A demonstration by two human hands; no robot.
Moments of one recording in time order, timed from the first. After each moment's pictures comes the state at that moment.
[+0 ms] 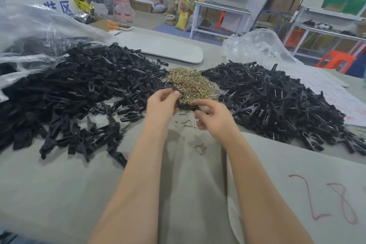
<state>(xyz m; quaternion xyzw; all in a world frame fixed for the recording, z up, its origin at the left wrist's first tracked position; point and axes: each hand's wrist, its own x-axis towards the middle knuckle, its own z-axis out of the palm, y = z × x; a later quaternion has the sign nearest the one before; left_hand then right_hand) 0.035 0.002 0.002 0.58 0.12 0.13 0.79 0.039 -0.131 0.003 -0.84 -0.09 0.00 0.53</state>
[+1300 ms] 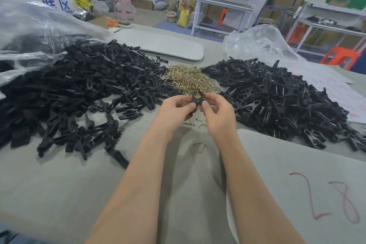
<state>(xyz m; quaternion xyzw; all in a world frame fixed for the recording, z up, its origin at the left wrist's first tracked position) 0.036 -0.014 -0.010 0.64 0.03 0.02 0.77 0.039 -0.131 -0.010 -0.80 -0.07 -0.15 0.58</state>
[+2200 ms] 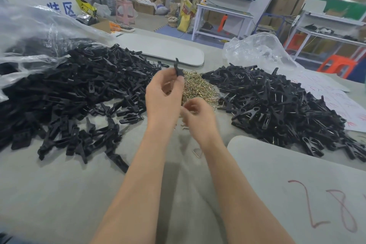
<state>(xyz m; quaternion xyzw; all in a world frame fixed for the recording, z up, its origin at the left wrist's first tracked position) 0.017 -0.005 0.035 0.64 0.03 0.30 0.71 0.038 -0.092 -0.002 -0.80 -0.07 -0.07 0.59</state>
